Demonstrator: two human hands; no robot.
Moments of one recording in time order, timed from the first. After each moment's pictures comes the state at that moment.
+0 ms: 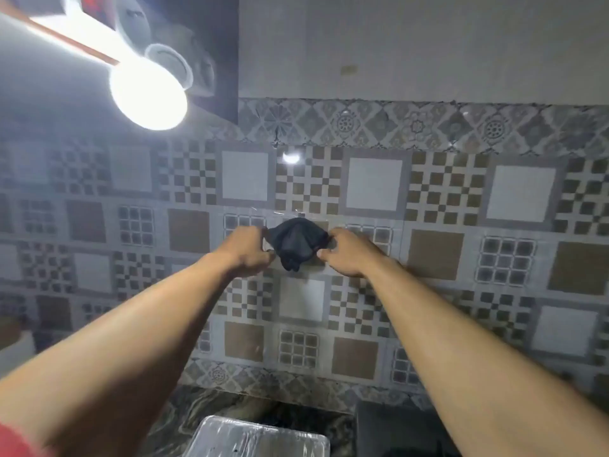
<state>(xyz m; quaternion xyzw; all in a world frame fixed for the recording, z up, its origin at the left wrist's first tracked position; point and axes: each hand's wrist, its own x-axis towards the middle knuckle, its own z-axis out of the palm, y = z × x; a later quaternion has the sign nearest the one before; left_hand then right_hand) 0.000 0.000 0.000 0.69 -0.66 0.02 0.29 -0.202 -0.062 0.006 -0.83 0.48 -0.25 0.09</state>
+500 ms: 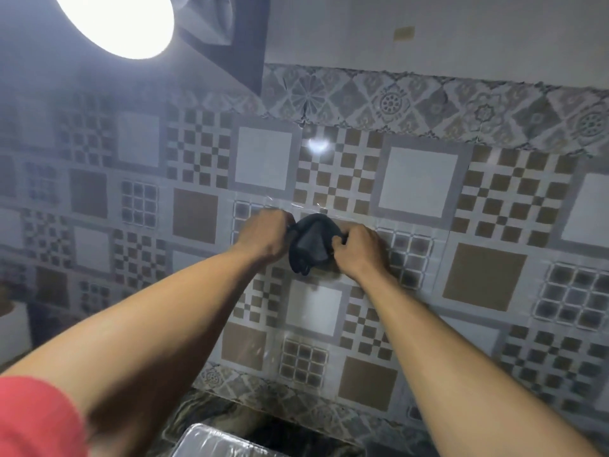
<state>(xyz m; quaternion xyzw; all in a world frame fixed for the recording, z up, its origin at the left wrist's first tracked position) 0.018 -0.089 -0.015 0.71 -0.61 0.15 0.32 -0.148 -0.149 -0.024 -0.77 0.49 -0.40 0.04</state>
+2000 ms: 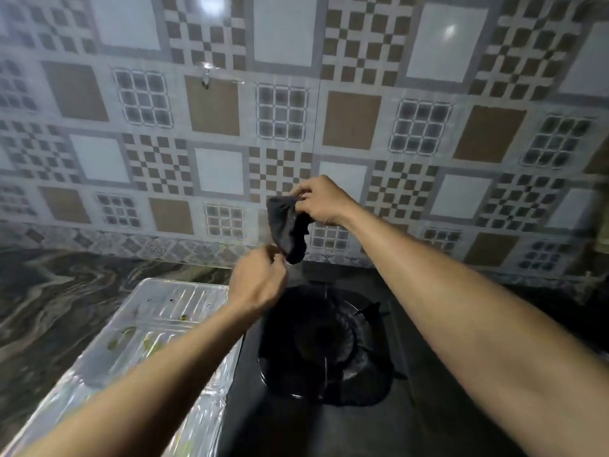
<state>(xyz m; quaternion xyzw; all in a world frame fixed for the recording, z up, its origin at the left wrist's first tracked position) -0.244 0.074 -0.205 0.73 -0.53 -0.17 0.39 -0.355 -0.049 -0.115 -0.82 0.44 -0.24 0.28</state>
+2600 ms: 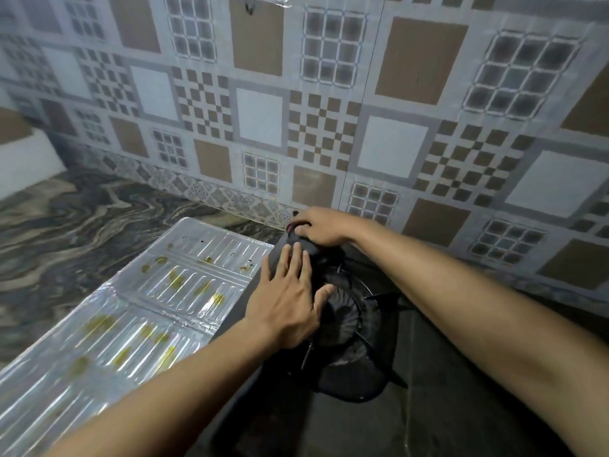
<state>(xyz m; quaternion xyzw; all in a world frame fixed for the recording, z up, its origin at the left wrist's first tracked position) -0.312 0.095 -0.283 0.78 -0.62 -0.07 0.06 -0.342 -0.087 -0.231 -0.95 0.27 0.07 0.17</state>
